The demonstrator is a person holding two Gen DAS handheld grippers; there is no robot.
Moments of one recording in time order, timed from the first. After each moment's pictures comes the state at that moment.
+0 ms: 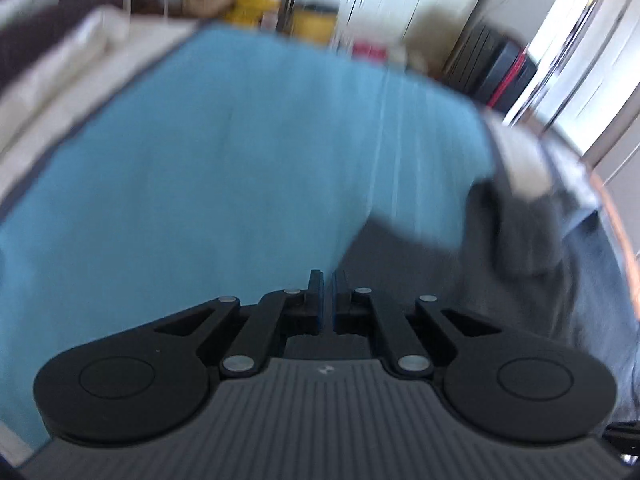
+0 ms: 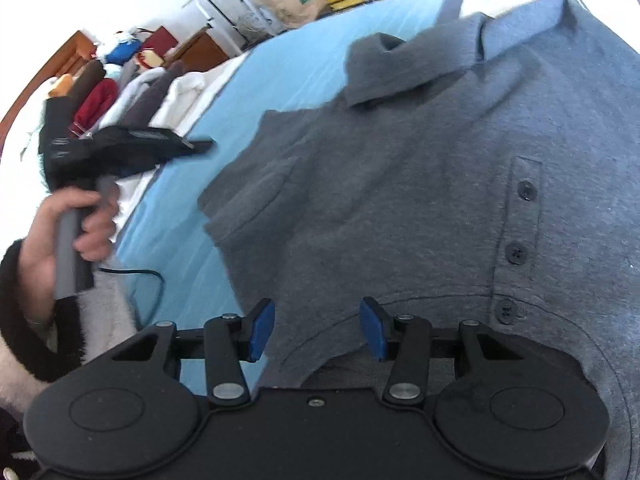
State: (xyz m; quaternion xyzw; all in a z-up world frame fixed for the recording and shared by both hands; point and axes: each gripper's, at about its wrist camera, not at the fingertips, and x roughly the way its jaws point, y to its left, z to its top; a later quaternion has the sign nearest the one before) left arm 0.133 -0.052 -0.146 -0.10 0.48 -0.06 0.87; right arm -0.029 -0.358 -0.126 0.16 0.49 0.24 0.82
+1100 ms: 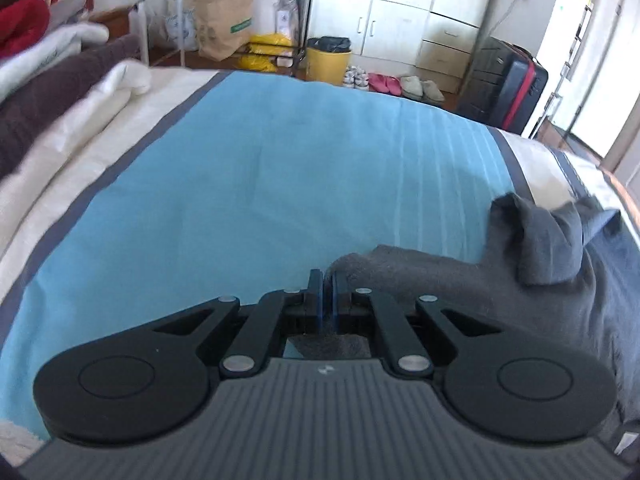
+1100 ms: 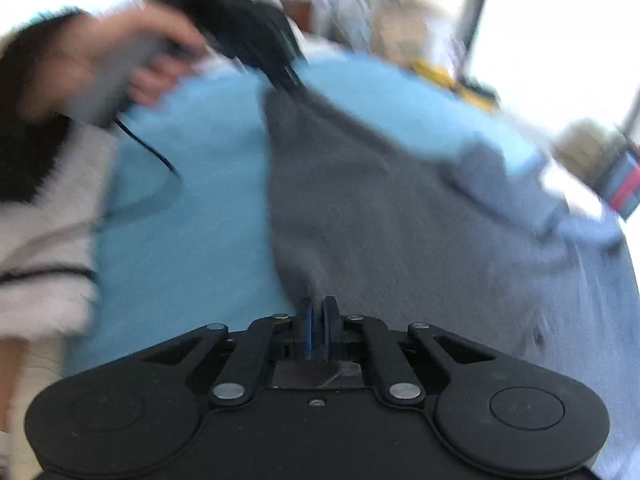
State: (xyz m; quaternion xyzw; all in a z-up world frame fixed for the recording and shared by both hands) left arm 0.113 -0.044 -0.115 -0.09 0.41 -0.02 0.91; right arm -0.075 -0.271 -0.100 -0.15 0.36 0.29 0.88
